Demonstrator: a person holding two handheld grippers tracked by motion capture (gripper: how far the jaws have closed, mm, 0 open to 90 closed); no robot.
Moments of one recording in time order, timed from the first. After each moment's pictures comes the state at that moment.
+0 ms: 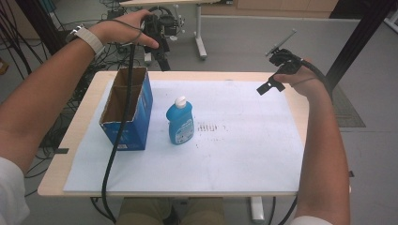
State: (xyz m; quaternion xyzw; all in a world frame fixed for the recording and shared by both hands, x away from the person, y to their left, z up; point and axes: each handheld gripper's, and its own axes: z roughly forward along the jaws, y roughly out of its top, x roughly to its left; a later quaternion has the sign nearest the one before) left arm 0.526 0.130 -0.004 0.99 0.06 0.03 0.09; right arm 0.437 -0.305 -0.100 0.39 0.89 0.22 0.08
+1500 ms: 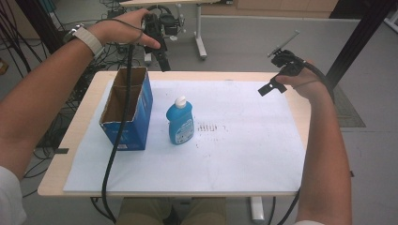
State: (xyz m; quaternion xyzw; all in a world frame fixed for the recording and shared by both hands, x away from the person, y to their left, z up) left arm 0.507 0.118 0.004 0.99 0.10 0.04 0.07; right arm 0.429 -0.310 -0.102 0.39 0.89 0.22 0.09
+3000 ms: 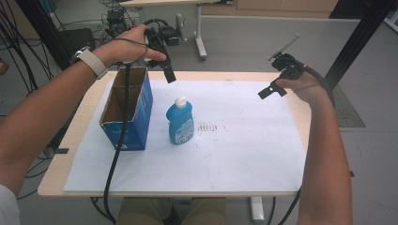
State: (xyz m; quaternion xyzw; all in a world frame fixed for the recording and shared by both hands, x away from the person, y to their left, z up) left arm 0.490 0.124 -0.020 0.97 0.21 0.02 0.09; right arm 0.422 -0.312 -0.108 0.40 0.89 0.23 0.08
